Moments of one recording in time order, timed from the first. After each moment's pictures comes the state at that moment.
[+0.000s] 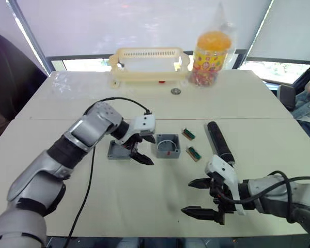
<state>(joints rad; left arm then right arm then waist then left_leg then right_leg) -1.07 0.60 -0.59 0.21 -0.17 0.57 -1.38 -0.13 -0.91 -0.04 -0.82 0.97 1.19 0.54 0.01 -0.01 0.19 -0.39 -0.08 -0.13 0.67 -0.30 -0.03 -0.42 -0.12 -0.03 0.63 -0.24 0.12</state>
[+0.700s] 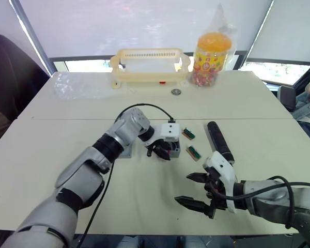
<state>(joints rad) -1.14 0.28 -0.63 0.59 0.09 0.36 -1.33 -0.14 -0.83 -0.06 -0.84 1.10 1.21 0.28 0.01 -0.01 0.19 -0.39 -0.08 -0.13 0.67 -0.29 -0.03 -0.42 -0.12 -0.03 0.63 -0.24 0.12</state>
